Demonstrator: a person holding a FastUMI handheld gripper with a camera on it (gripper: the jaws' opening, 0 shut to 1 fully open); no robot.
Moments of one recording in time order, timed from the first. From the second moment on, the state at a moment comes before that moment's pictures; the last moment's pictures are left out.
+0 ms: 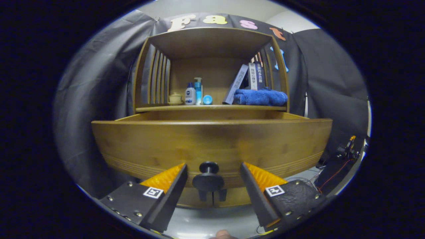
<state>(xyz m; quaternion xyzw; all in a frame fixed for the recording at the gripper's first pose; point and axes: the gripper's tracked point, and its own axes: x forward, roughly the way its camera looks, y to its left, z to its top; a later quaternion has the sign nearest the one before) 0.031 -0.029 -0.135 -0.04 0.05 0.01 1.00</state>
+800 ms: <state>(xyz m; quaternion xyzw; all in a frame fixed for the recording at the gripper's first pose) 0.124 -0.007 -0.138 -0.02 0.02 0.00 1.00</state>
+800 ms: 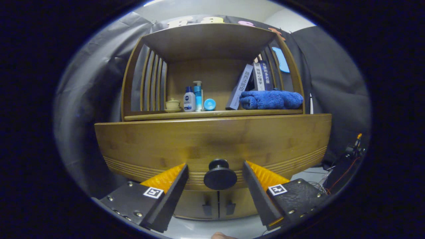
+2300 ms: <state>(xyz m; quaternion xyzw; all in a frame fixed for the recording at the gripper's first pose) 0.203 0.000 -0.145 -0.07 -0.01 0.01 1.00</state>
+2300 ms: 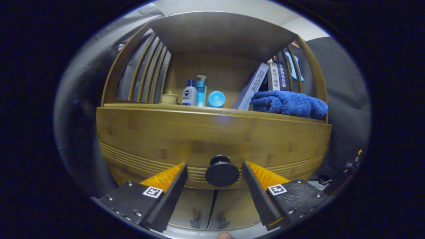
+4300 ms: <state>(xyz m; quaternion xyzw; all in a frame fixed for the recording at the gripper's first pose) -0.027 -0.057 0.035 -0.03 0.01 0.02 1.00</state>
